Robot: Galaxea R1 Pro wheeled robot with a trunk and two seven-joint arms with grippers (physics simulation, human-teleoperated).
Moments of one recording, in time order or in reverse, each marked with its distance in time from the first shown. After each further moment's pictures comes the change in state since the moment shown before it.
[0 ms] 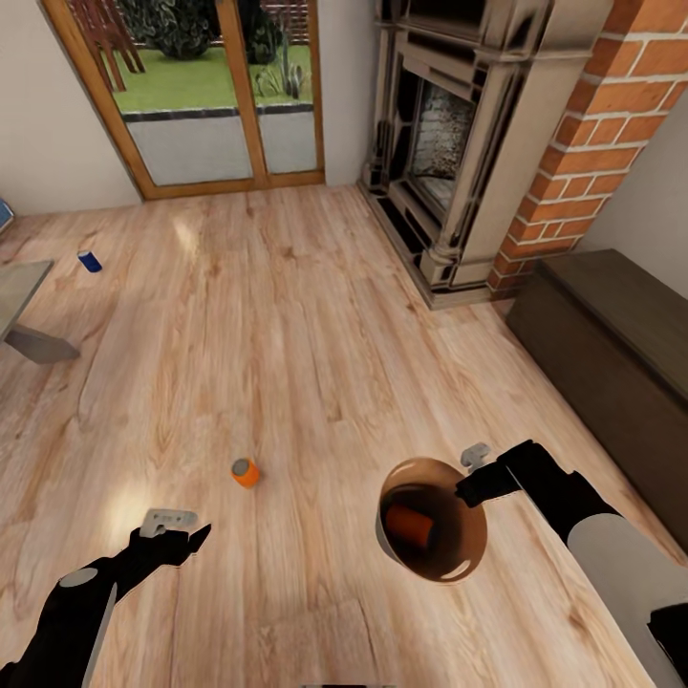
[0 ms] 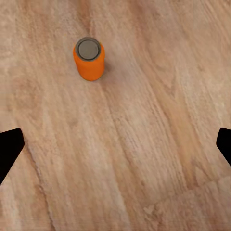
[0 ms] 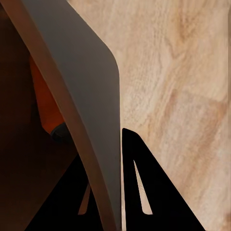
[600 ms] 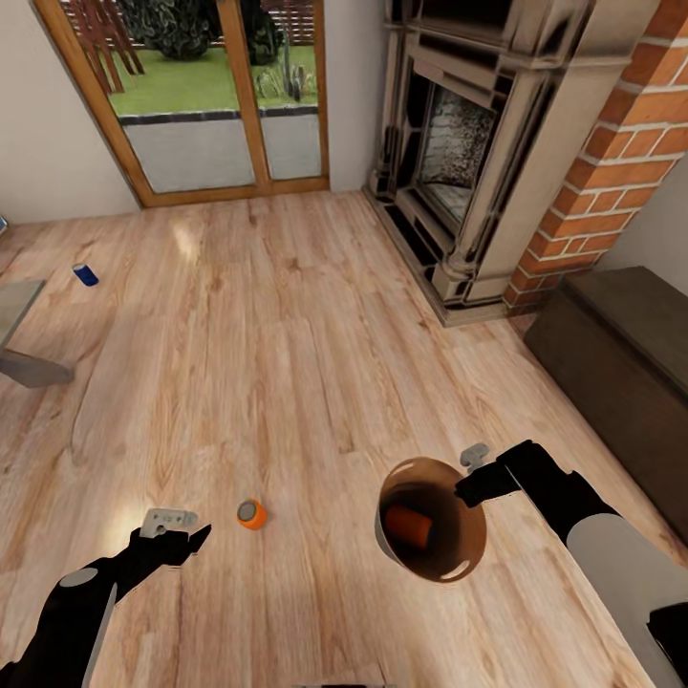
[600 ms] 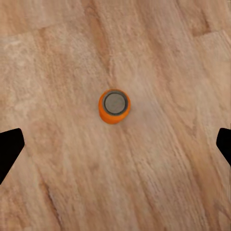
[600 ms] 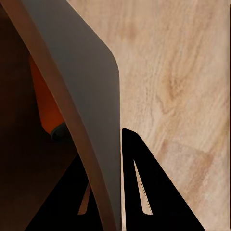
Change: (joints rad) left arm 0.000 0.000 0.000 0.000 -0.001 0.005 -0.002; right arm 0.000 0.002 0.000 0.001 0.000 0.000 0.000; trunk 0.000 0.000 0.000
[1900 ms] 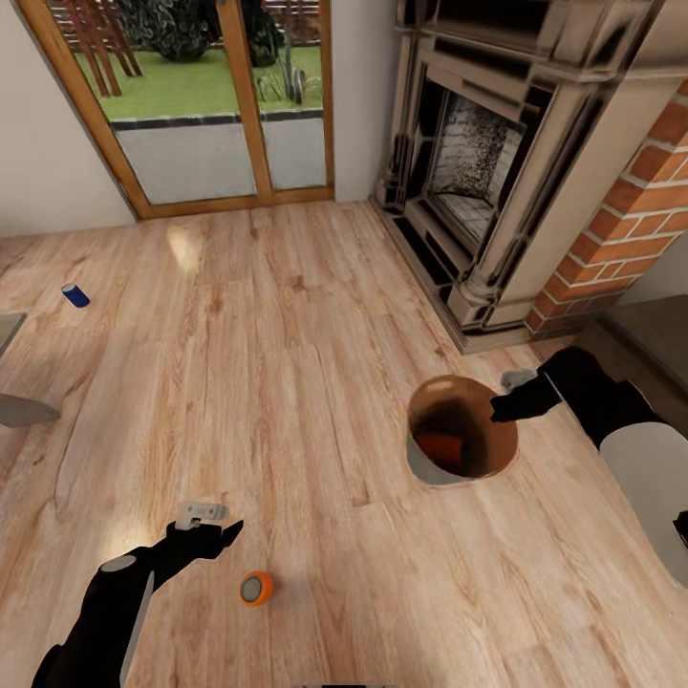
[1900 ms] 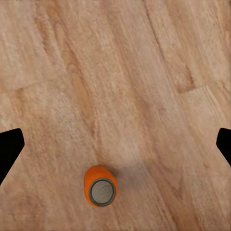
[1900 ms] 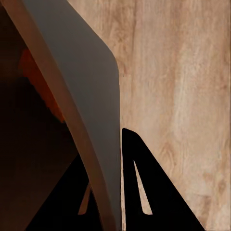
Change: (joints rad) left arm -0.017 -0.083 -0.072 -0.030 0.001 0.075 0.009; right arm -0.316 -0.103 -0.012 0.000 -0.008 0.344 0.044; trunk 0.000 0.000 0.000
